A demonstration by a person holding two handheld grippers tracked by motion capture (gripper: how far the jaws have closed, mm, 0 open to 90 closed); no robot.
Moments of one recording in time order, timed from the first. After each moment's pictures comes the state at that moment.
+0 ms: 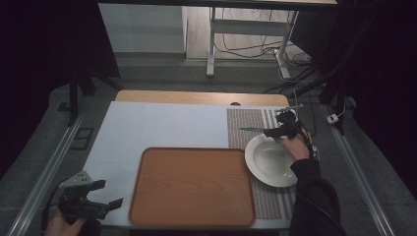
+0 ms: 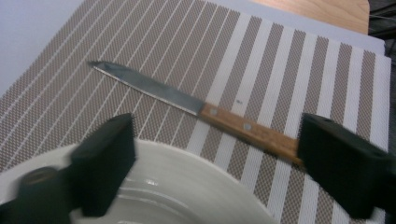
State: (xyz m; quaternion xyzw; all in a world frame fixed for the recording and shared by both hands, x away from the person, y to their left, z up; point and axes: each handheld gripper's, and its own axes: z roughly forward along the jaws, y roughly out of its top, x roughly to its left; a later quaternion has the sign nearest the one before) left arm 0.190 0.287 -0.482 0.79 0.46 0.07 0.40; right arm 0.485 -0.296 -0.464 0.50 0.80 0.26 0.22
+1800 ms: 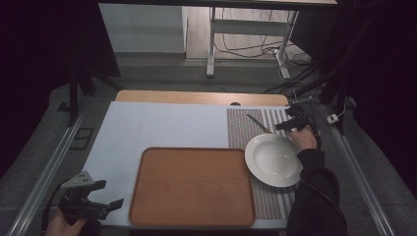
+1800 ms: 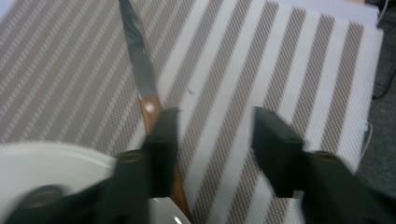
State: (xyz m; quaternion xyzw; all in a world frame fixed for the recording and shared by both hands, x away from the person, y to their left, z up) left arm 0.189 0.285 -0.481 0.80 0.46 0.07 0.39; right arm 0.524 -0.334 -0.466 0.52 0.80 0.23 0.16
